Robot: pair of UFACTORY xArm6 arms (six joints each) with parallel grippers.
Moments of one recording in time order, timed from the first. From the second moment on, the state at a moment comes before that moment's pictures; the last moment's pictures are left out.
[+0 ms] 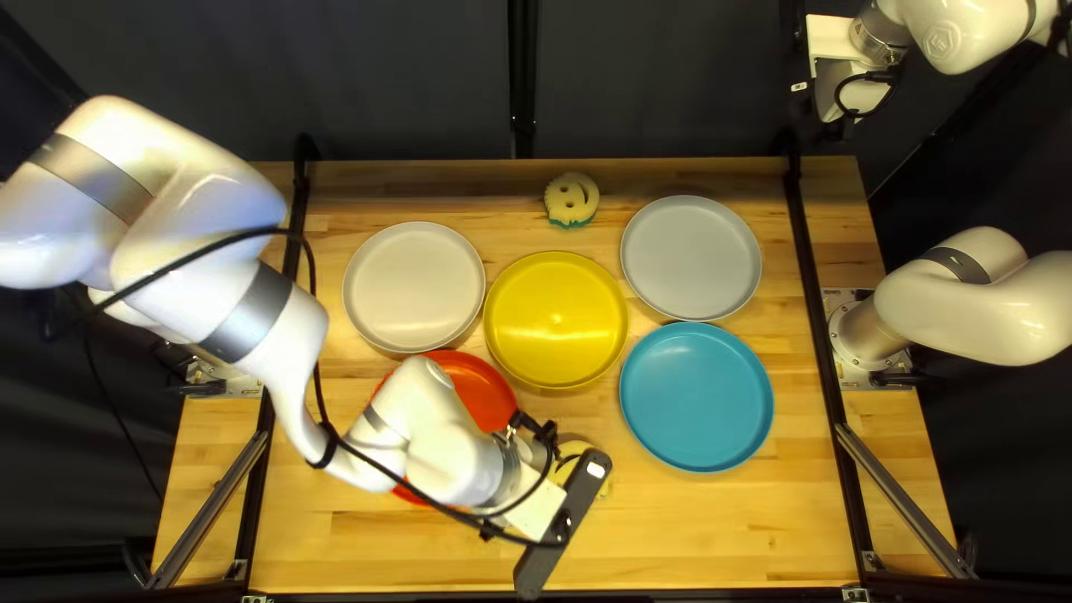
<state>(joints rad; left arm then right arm) -0.52 0.36 -1.13 0.38 0.51 -0.16 -1.04 -0.72 -0.59 -0.01 1.25 -0.97</state>
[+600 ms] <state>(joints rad) -0.51 0.45 -1.15 0.44 0.41 -0.19 -1.04 -0.72 -0.59 -0.01 1.25 -0.97</state>
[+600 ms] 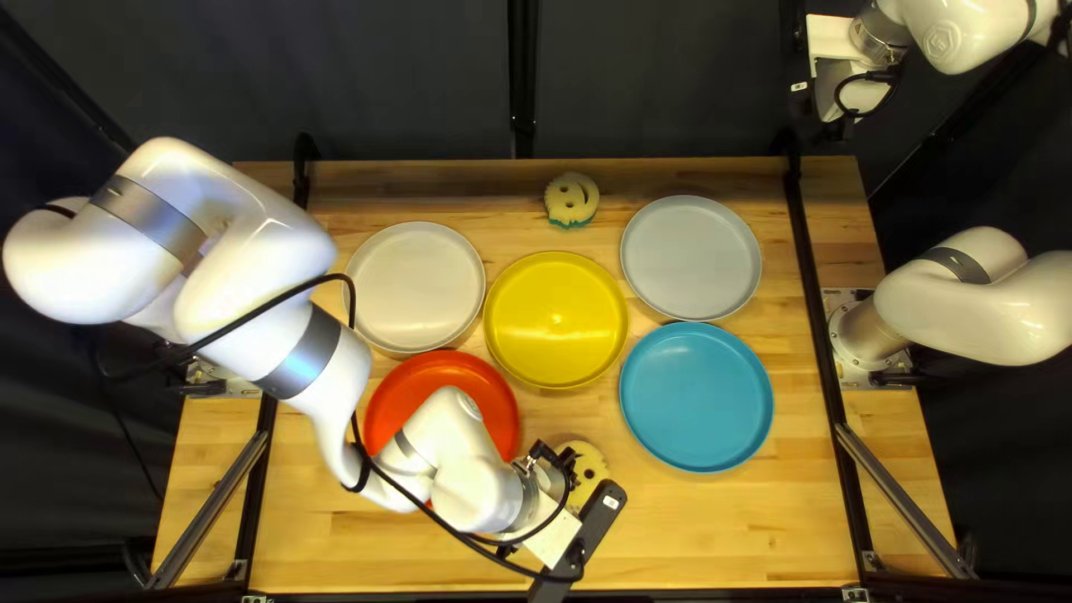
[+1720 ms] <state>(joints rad) -0.49 0.48 -1.12 0.50 0.36 -0.22 -1.04 -0.72 -0.59 -0.01 1.25 -0.97</state>
